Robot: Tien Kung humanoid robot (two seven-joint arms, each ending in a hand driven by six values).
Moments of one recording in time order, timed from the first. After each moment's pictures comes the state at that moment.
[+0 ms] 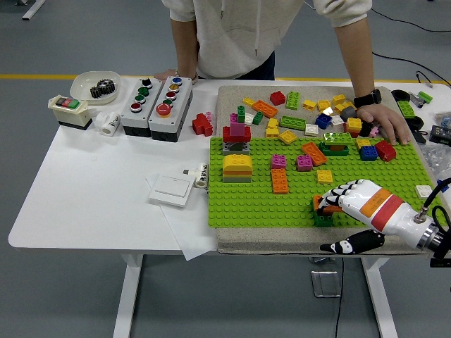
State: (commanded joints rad) left arm -0.14 0.09 -0.23 -0.33 0.17 0.40 0.21; right arm 0.35 -0.67 0.75 1.40 -2.12 -0.27 0.34
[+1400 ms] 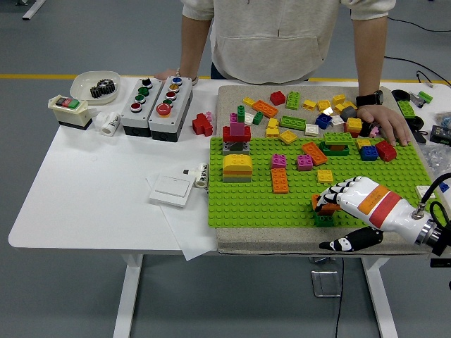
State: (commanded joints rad) left arm -0.14 0.09 -0.23 -0.33 0.17 0.40 0.21; right arm 0.38 -0.67 0.74 1.39 -2.12 -0.27 0.34
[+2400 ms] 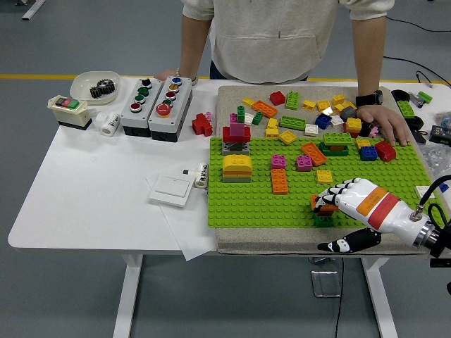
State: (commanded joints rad) left arm -0.14 0.09 -0.23 -0.33 0.18 0.40 0.21; right arm 0.37 -0.66 0.73 1.39 -2.11 -0.27 0.34
